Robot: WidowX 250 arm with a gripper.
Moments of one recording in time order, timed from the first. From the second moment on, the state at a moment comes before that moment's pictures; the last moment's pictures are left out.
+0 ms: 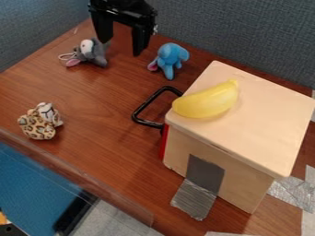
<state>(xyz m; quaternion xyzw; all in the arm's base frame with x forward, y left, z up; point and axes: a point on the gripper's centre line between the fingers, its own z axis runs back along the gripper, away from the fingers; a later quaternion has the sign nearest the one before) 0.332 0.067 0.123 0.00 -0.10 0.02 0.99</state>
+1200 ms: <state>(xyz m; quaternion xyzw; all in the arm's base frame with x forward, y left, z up) 0.326 -0.076 0.159 -0.06 -0.12 -0.15 0.98</state>
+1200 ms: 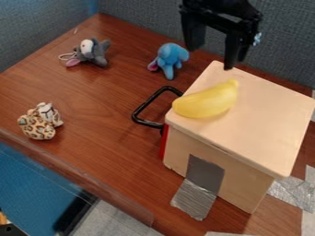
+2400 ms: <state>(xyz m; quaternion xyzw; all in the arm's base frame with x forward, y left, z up) 0.317 -0.054 0.120 -0.05 -0.05 -0.15 0.99</state>
